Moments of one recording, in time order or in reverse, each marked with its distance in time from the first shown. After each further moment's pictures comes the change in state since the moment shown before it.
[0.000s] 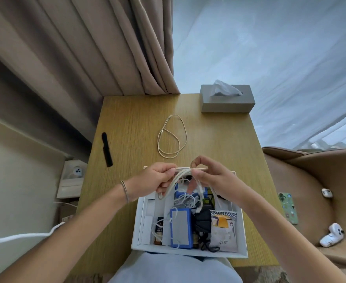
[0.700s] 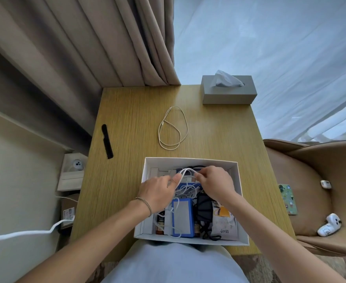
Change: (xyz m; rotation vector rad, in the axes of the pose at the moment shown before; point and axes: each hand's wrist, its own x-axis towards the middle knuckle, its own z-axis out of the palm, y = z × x) left_hand 0.008 -0.078 0.047 0.810 0.431 -0.135; right_hand 0.026 0.092 0.011 -0.952 0.478 0.279
